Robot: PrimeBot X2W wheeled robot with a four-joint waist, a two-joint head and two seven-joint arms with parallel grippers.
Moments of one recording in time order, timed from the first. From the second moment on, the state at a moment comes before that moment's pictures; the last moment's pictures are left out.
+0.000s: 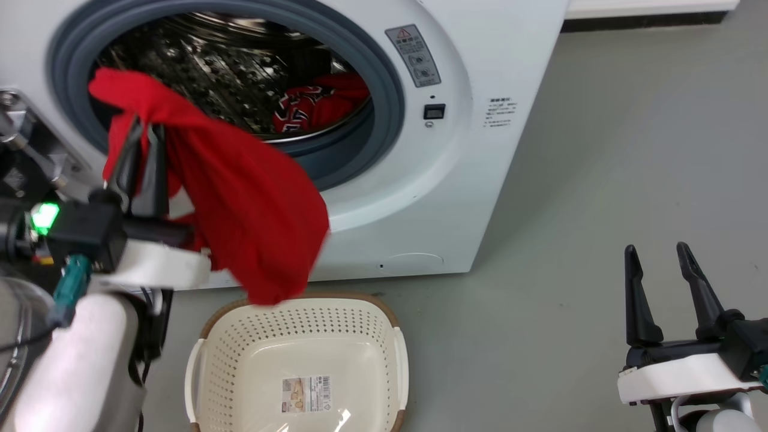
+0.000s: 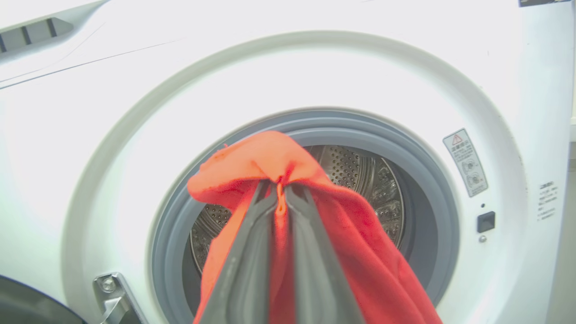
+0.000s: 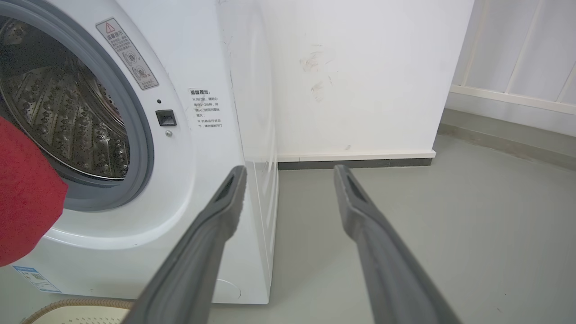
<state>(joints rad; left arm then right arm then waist) -0.44 0.48 -0.27 0.04 -0.28 0.16 -0.26 -0.04 -0.05 -0.07 0.04 0.09 0.13 -0.26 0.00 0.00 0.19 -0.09</state>
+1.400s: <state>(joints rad) -0.57 0.28 -0.37 0.92 -0.24 -0.04 -0.26 -0.19 -0.05 -0.16 -0.10 0.02 0.13 -0.26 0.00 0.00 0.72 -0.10</state>
